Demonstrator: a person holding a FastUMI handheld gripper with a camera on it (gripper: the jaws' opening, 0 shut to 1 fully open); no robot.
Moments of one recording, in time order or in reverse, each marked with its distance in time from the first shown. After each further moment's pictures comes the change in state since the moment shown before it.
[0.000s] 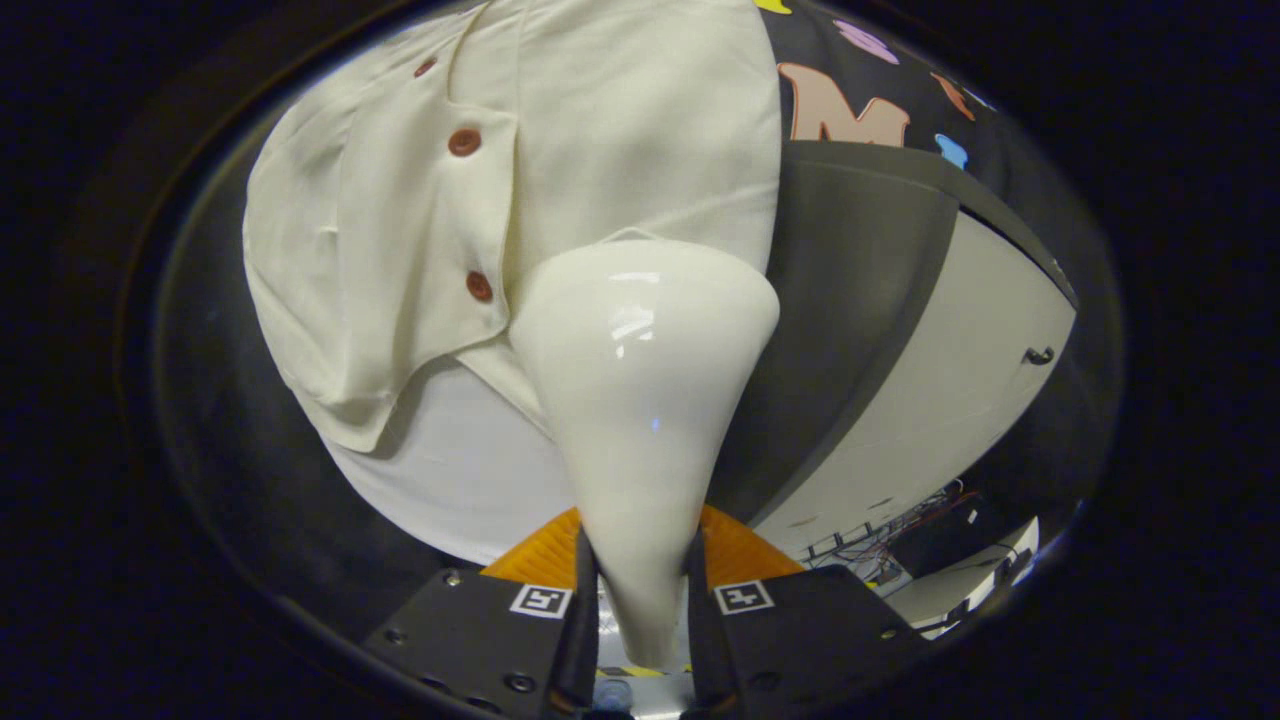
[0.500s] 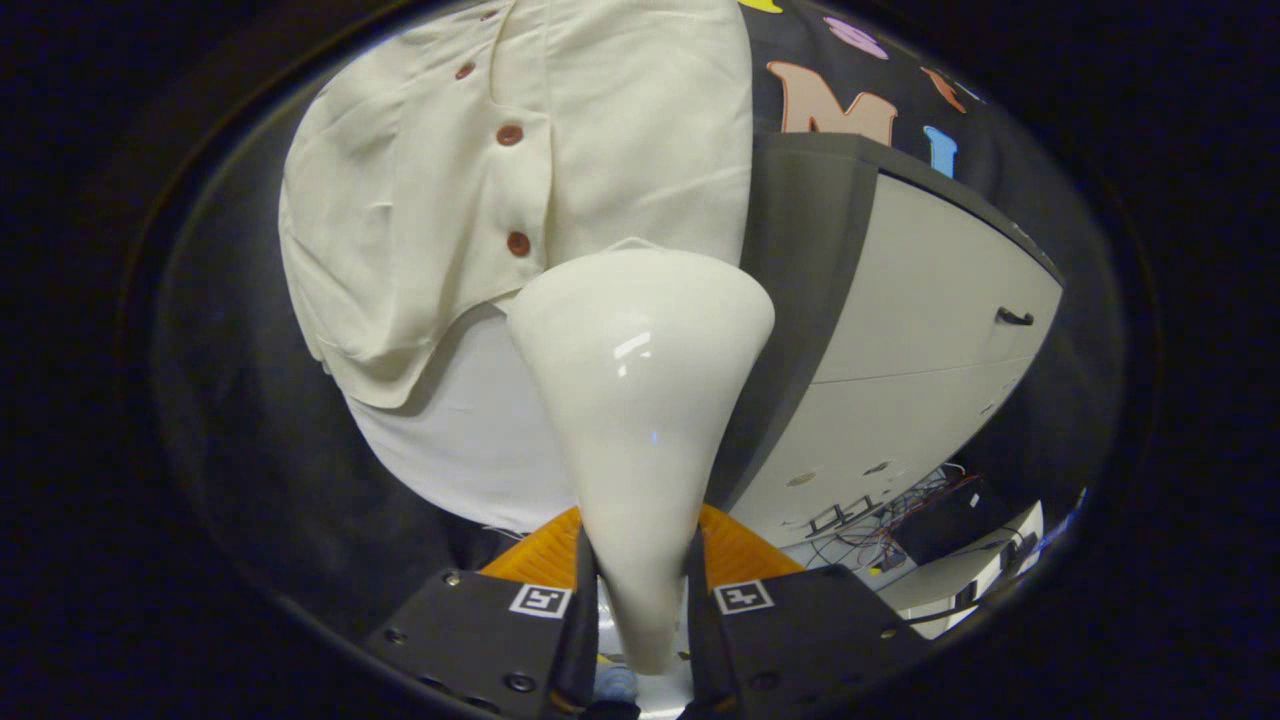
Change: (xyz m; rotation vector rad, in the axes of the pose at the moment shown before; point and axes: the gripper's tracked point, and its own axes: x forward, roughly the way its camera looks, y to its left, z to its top) arm -0.038 0.005 -0.037 0.010 0.019 0.027
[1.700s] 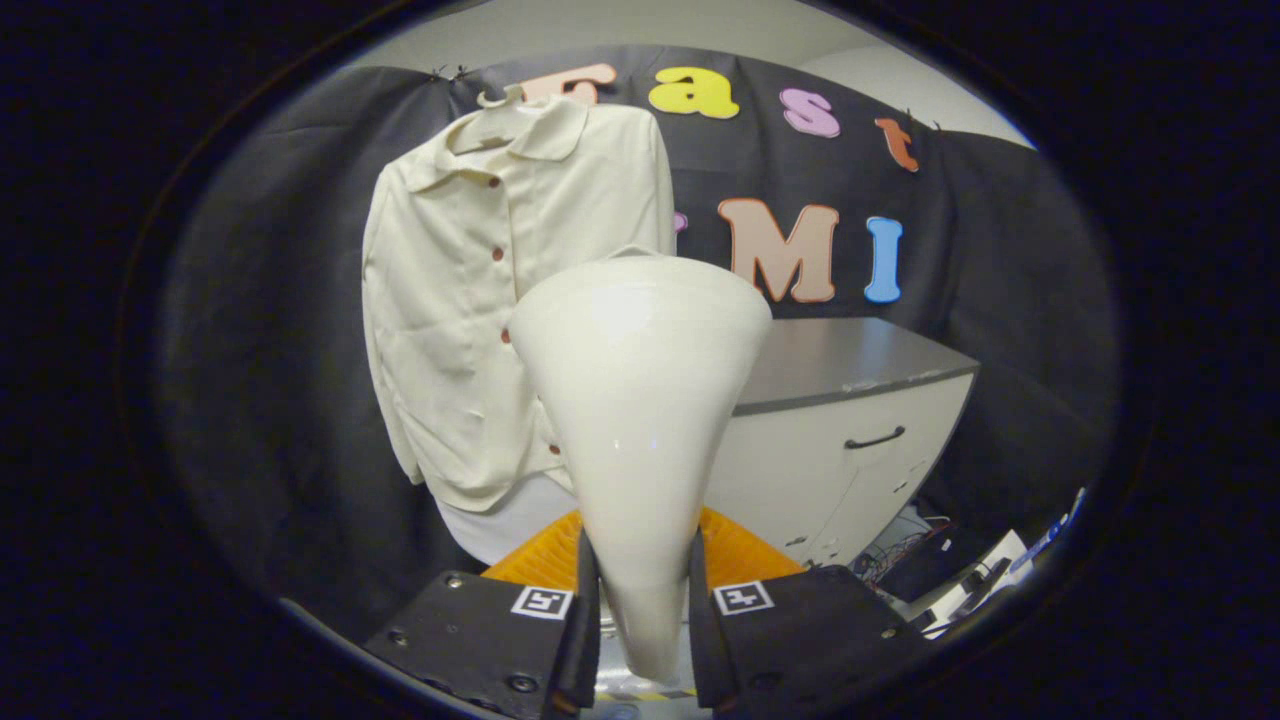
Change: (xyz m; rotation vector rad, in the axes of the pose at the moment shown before) arm -0.218 -0.048 0.078 0.047 -0.374 0.022
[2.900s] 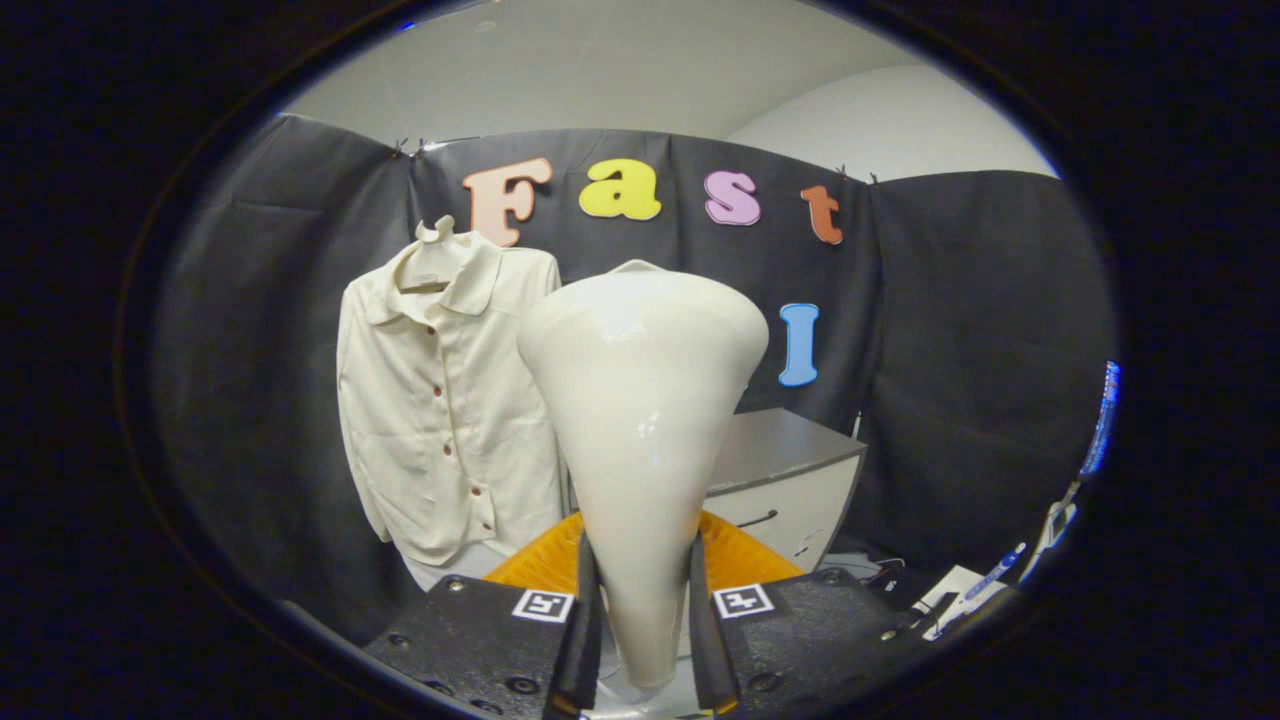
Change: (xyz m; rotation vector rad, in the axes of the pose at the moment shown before) arm -0.109 -0.113 0.056 0.054 -0.211 -0.089
